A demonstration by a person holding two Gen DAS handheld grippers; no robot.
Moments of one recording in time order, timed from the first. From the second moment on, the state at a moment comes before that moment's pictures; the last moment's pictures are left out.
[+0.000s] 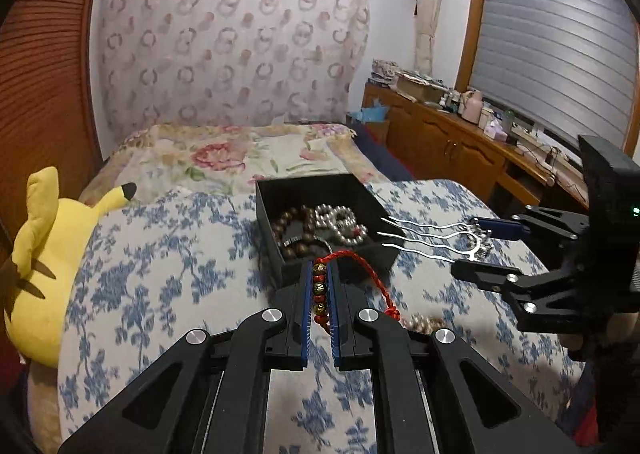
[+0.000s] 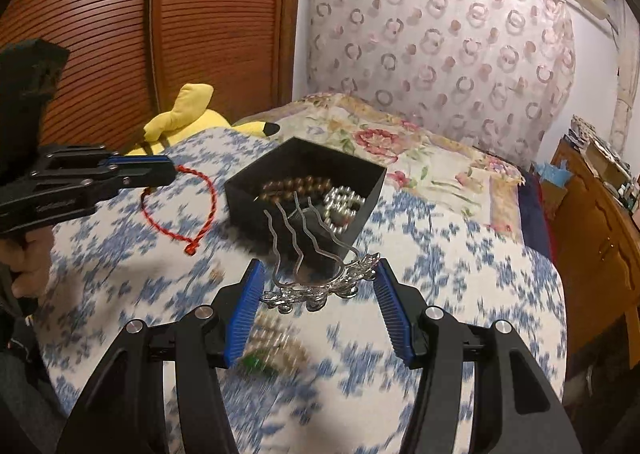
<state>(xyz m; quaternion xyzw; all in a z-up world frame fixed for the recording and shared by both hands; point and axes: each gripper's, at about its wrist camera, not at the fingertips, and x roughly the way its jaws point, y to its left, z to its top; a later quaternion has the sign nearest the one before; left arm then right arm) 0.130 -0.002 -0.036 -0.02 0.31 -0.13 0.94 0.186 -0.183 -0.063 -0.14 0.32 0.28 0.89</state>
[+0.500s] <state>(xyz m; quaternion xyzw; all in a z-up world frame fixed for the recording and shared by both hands) 0.188 0.008 -0.030 -0.03 0.31 -0.12 0.94 0.268 -0.149 -0.080 -0.12 0.33 0.32 0.88</state>
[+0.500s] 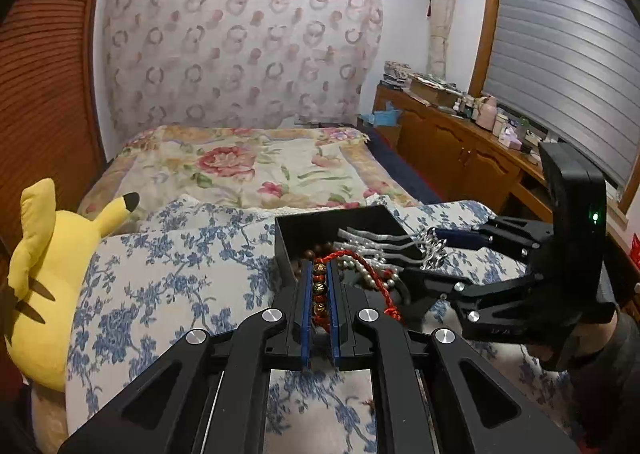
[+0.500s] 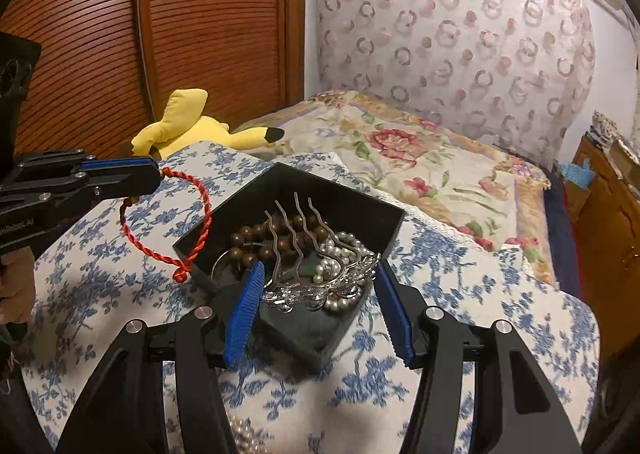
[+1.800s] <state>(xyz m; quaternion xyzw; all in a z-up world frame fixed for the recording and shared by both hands) 0.237 -0.016 -0.052 -0.01 0.34 -0.12 0.93 0.281 -0.189 -0.077 -0.07 0.33 0.29 0.90</state>
